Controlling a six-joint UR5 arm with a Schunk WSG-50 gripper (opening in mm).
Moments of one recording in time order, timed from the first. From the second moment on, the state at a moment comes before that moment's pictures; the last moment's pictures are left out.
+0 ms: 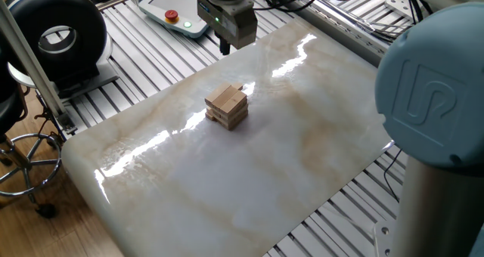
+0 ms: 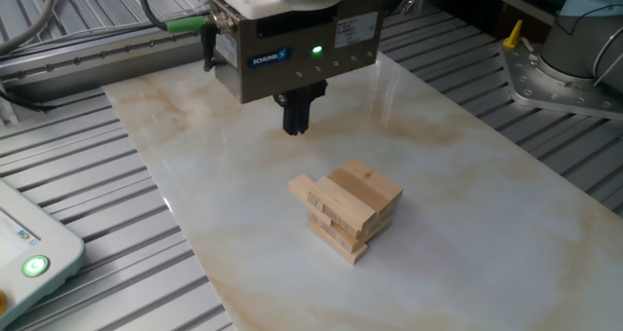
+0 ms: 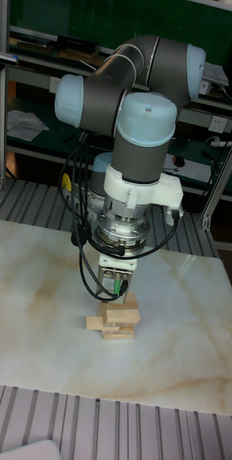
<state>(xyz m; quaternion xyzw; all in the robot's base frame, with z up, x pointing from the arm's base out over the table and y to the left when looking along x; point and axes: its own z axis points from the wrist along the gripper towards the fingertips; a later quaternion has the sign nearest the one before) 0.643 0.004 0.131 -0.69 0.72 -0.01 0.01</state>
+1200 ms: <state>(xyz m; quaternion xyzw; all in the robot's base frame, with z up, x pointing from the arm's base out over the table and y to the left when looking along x) 0.632 0.003 0.108 -0.72 0.69 0.02 0.01</state>
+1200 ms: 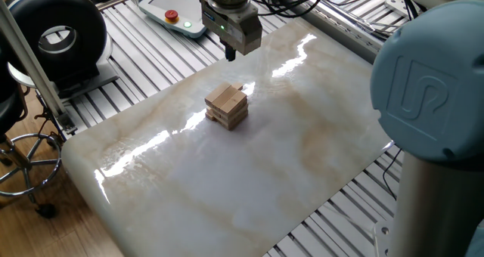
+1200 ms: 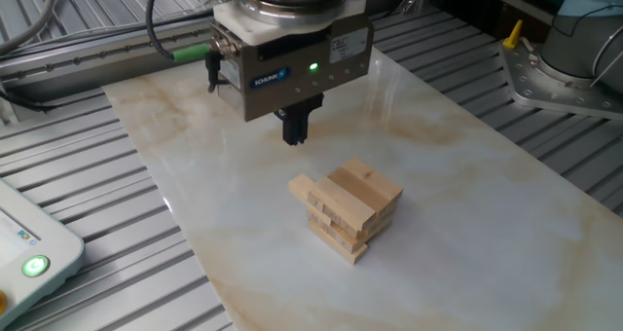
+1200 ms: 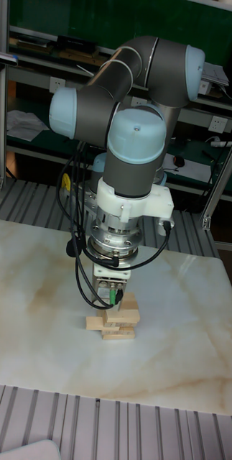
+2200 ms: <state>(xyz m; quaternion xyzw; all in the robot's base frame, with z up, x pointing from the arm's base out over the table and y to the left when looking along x) 0.628 0.001 0.093 -0.74 0.67 0.02 0.01</state>
